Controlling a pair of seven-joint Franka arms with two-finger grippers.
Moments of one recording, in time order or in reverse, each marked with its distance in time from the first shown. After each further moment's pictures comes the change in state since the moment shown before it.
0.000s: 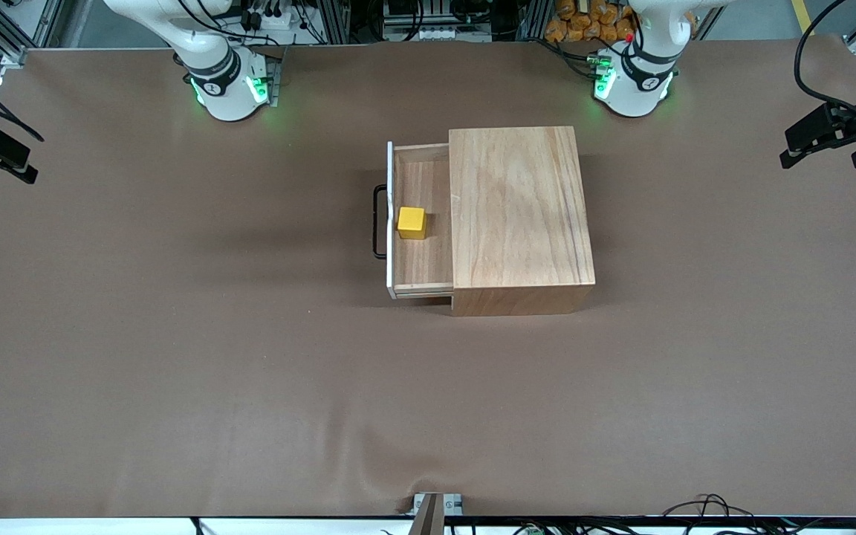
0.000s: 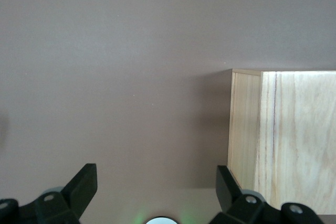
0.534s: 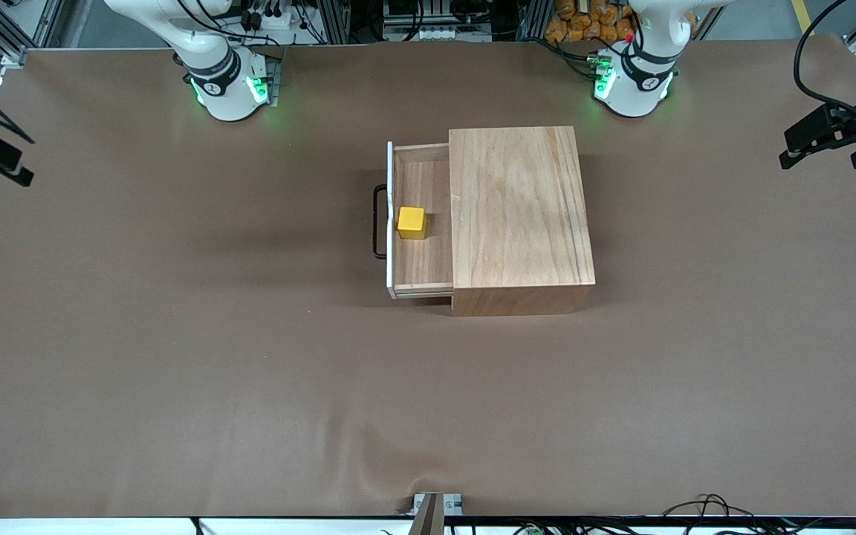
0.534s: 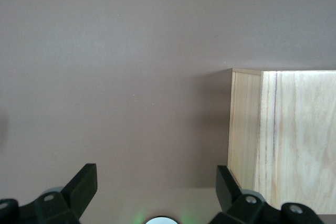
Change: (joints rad) left arm 0.000 0.001 0.000 -0.005 0.000 0.000 0.000; right arm -0.006 0.003 -0.011 0.002 0.046 0.006 0.000
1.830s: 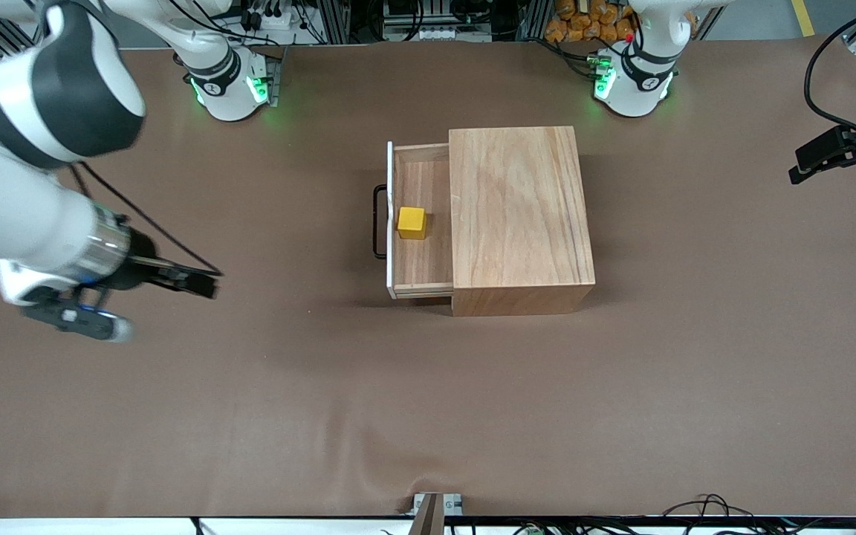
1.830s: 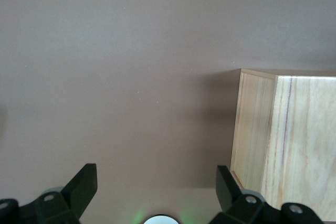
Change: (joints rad) left arm 0.000 0.049 0.038 0.015 0.000 -0.002 0.001; right arm -0.008 0.474 0.377 0.396 -0.088 0.041 0.546
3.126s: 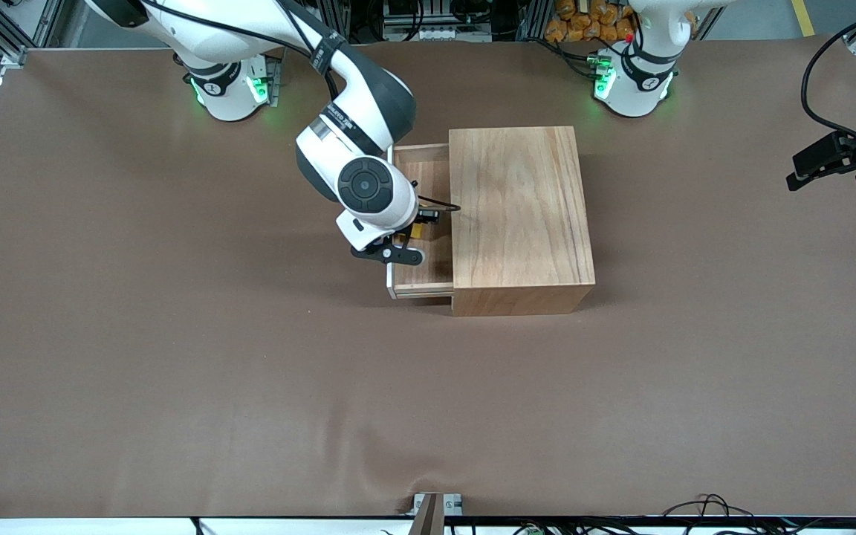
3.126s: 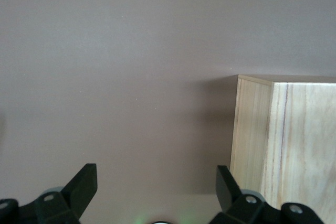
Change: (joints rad) left arm -0.013 0.013 0.008 0.009 0.000 0.023 0.001; right arm 0.460 0.145 0.019 -0.319 0.199 0.309 0.320
